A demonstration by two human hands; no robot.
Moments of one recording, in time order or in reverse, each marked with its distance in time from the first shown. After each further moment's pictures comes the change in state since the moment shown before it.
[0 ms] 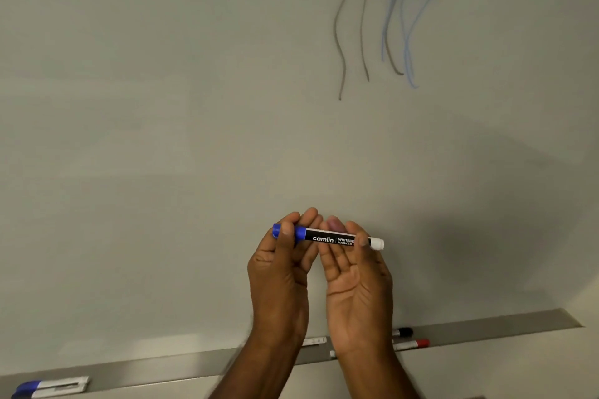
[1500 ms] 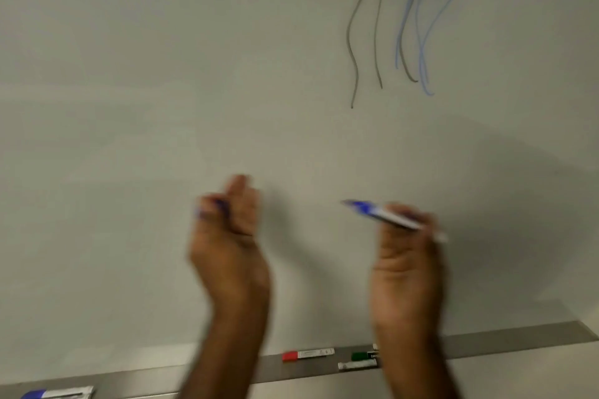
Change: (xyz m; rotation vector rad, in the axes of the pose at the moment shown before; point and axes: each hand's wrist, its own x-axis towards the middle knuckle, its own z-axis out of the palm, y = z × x) left_hand 0.045 0.063 -0.002 -0.188 0.182 0.344; right_hand 0.041 -0.025 -0.008 0.176 -0.058 -0.322
